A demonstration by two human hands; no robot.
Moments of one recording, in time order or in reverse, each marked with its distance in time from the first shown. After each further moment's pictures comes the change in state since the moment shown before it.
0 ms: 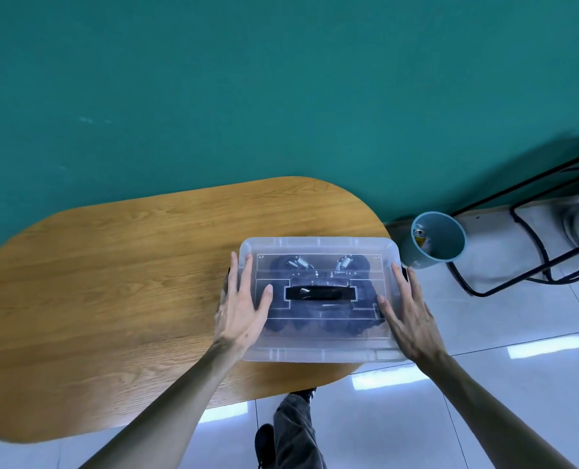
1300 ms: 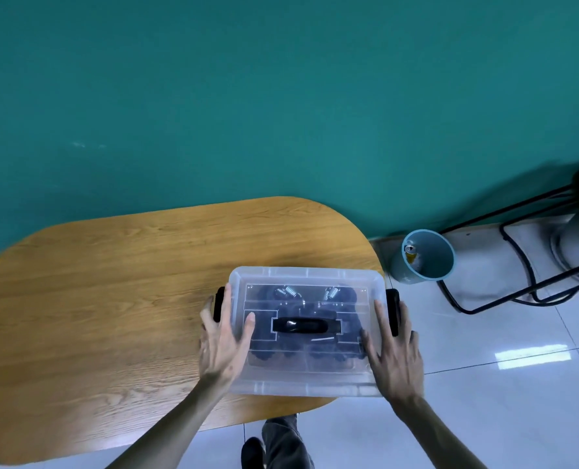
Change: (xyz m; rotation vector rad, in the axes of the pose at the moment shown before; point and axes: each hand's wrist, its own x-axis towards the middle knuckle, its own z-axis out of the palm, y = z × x) left_hand -0.007 0.008 -0.004 -0.013 0.095 -0.133; right_hand -0.007 -0.016 -0.002 -0.327 0.055 0.078
